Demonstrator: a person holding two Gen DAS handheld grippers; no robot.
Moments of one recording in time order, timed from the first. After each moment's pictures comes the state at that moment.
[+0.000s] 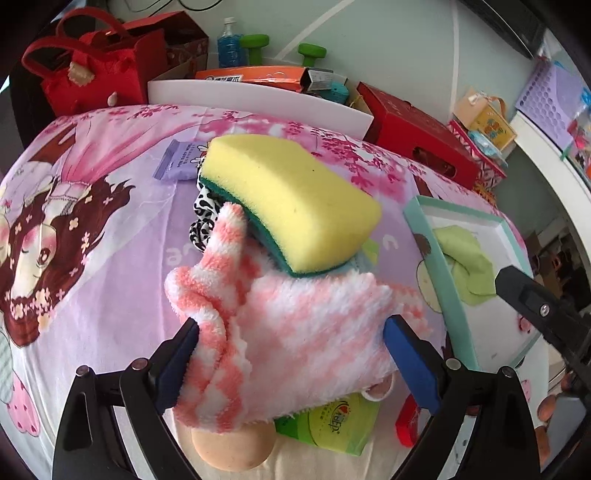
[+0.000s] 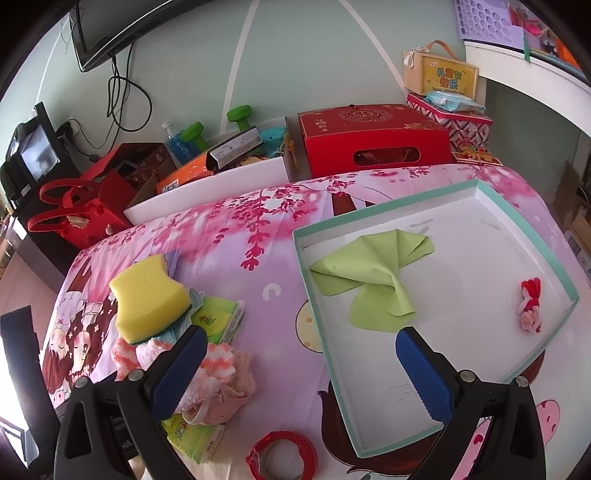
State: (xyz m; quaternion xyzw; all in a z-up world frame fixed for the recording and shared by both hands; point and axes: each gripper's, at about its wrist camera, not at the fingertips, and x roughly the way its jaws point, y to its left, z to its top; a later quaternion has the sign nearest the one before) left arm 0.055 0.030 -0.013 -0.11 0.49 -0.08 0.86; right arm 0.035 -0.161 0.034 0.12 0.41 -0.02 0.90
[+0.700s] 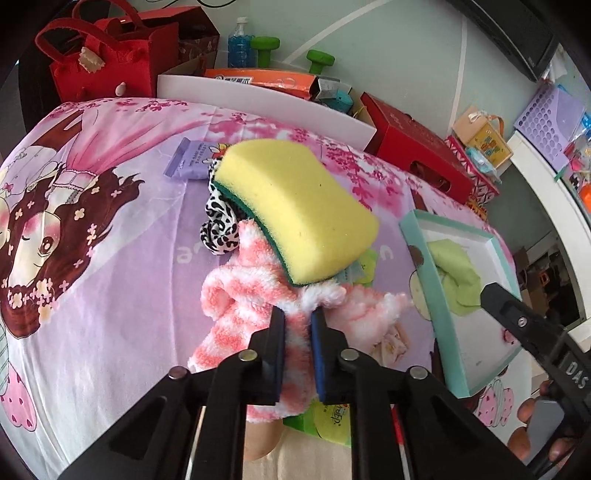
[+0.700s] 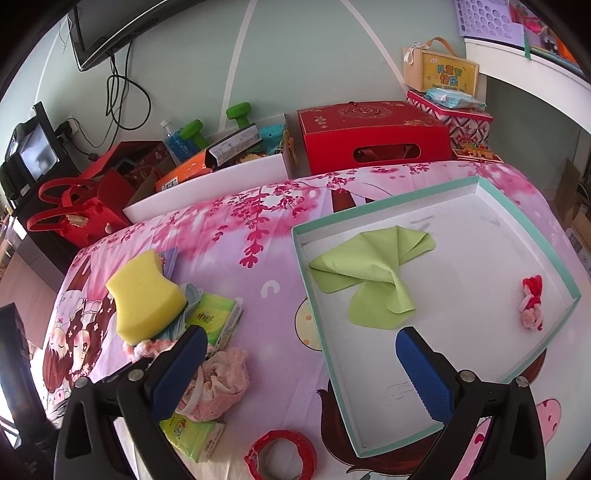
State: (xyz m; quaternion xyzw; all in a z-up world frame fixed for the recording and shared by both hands) left arm 0.050 0.048 -0.005 -0.15 0.48 -0.09 0.86; right arm 0.035 -0.161 0.031 0.12 0.42 -0.02 0.90
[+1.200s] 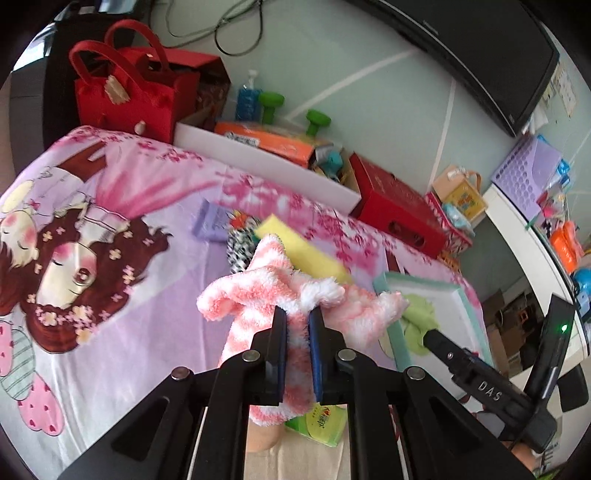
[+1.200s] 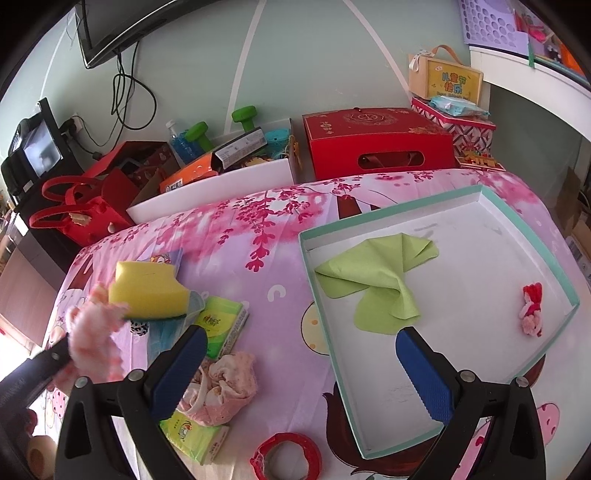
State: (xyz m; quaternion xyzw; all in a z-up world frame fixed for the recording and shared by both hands) left arm 0.028 0.093 0.050 -0.20 0.40 -0.09 0.89; right arm 0.035 -0.153 0.036 0.11 0.41 -0.01 0.91
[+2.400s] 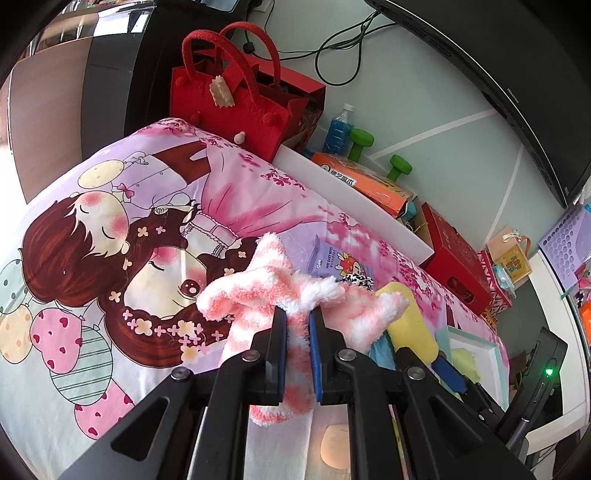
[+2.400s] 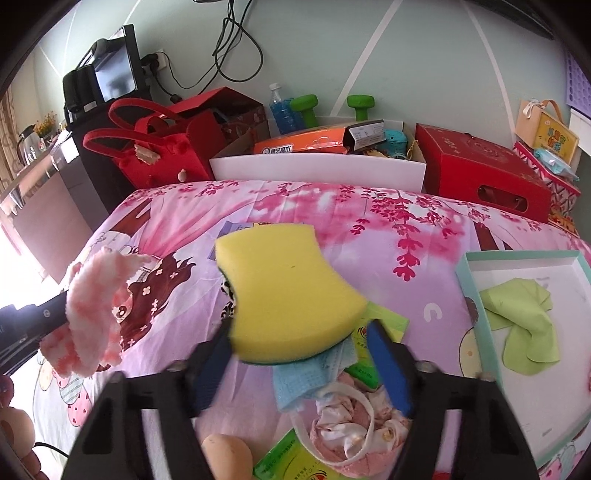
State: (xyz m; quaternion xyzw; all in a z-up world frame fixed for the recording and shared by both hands) left arm 0.020 0.188 0.037 -0.26 0.38 0.03 0.89; right arm 0.066 -0.018 0.014 0.02 0.40 0.11 0.91
